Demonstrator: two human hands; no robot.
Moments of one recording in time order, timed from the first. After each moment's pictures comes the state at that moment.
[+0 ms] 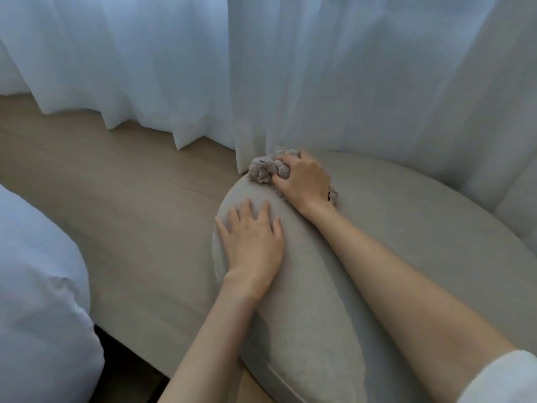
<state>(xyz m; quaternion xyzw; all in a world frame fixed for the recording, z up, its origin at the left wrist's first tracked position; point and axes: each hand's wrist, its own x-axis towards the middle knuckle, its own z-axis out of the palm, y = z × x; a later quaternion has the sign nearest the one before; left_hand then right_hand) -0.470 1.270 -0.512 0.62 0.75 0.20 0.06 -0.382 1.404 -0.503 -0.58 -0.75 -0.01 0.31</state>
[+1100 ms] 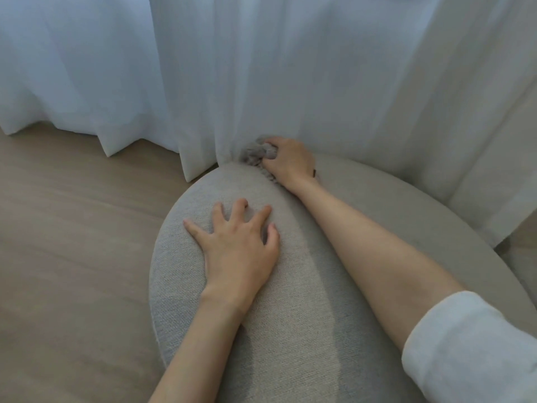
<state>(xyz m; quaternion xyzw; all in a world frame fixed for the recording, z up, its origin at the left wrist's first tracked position) -0.438 1.315 -0.521 0.70 0.69 0.19 0.02 -0.326 1.481 -0.492 -0.62 -0.72 0.00 0.30</state>
